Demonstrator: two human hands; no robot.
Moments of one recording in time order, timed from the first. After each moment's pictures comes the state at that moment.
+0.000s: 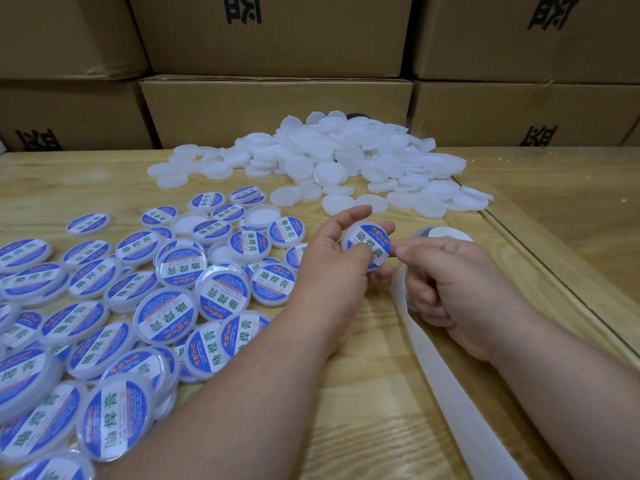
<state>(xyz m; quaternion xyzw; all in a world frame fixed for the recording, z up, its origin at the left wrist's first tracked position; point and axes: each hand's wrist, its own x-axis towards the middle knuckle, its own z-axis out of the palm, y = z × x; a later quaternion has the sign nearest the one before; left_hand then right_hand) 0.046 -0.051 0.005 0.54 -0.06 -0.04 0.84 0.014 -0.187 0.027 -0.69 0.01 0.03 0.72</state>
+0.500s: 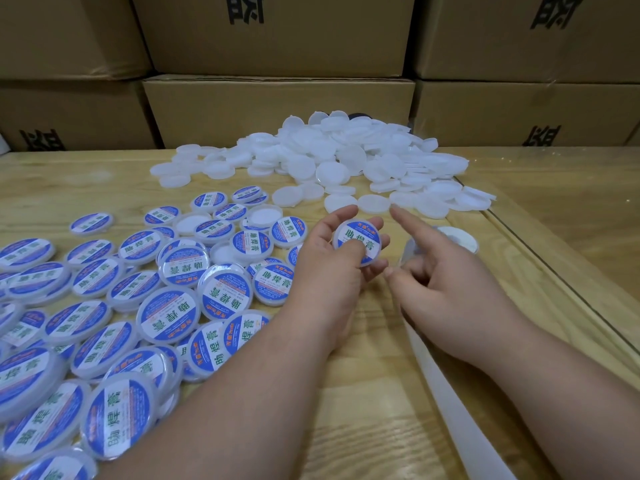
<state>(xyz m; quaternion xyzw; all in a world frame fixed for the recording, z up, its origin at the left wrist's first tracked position) 0.049 -0.049 0.004 0.48 -0.01 -0.03 0.87 0.009 -0.184 0.017 -0.86 -0.13 -0.10 0.48</state>
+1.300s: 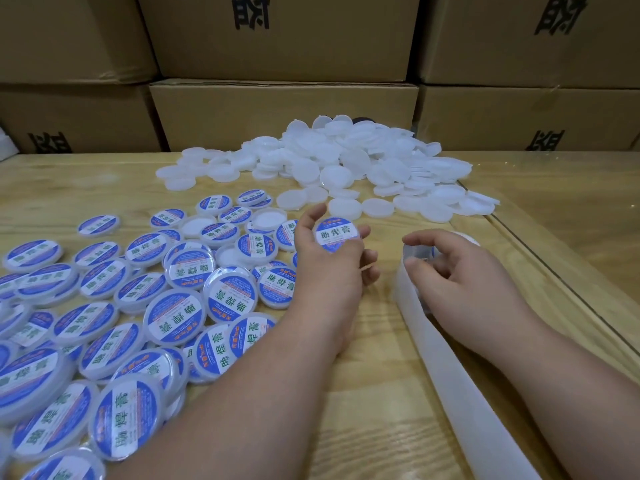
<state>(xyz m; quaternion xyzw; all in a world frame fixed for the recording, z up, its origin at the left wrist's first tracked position) 0.051 -0.051 0.003 0.49 0.04 0.02 0.87 0.021 -0.199 0.011 -0.88 -0.05 -0.13 0.45</state>
